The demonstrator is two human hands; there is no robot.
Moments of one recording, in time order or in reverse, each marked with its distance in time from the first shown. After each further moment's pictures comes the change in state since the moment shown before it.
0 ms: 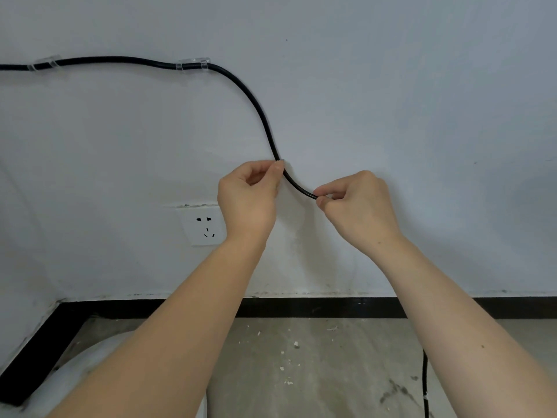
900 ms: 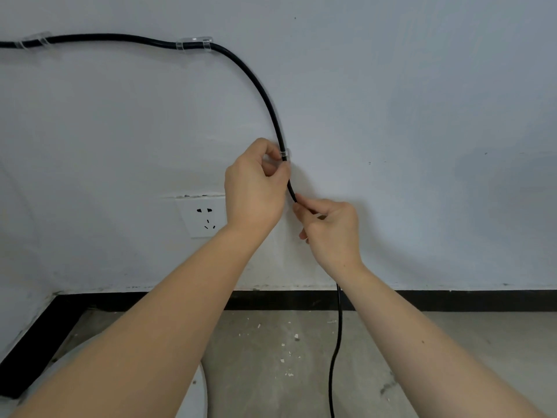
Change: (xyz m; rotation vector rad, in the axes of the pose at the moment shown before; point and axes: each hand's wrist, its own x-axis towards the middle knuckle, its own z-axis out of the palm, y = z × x) left_hand 0.011 -0.007 -0.001 0.388 -0.113 0.330; right_hand -0.019 0.030 0.062 0.477 0.042 -0.008
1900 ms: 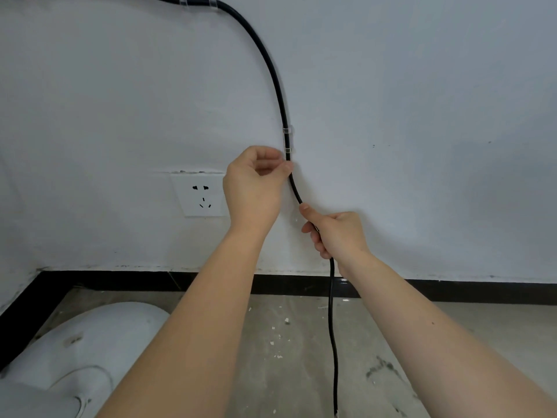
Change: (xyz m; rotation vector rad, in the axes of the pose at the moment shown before) left_hand -0.021 -0.023 0.009 -0.263 0.071 -0.208; right_hand -0.005 0.025 -0.014 0.015 -0.086 0.508
